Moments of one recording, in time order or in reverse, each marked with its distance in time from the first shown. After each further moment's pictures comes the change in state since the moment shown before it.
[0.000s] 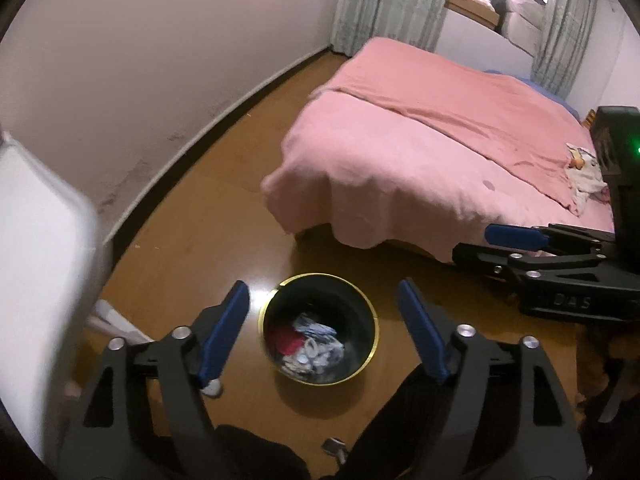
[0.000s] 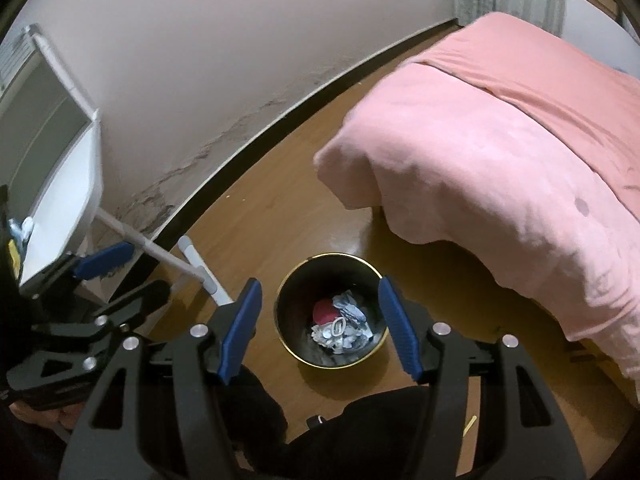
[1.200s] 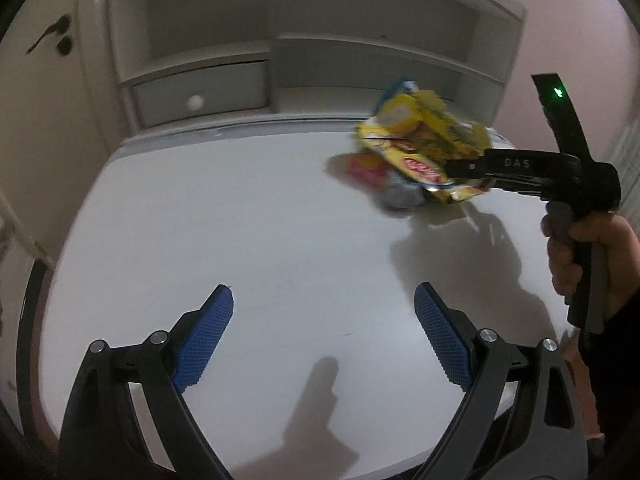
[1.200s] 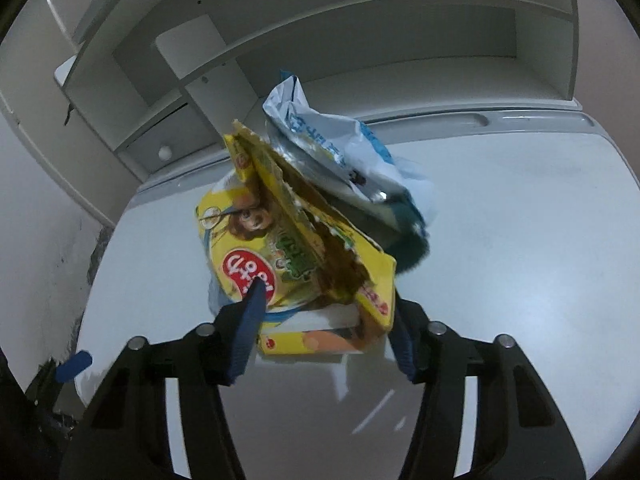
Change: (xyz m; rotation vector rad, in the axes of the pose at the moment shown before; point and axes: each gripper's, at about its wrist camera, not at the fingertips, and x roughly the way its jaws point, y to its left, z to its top) left arm -0.346 0.291 -0.282 -0.785 -0.182 0.706; right arm 0.072 0.574 0.004 -0.675 0.143 0.588
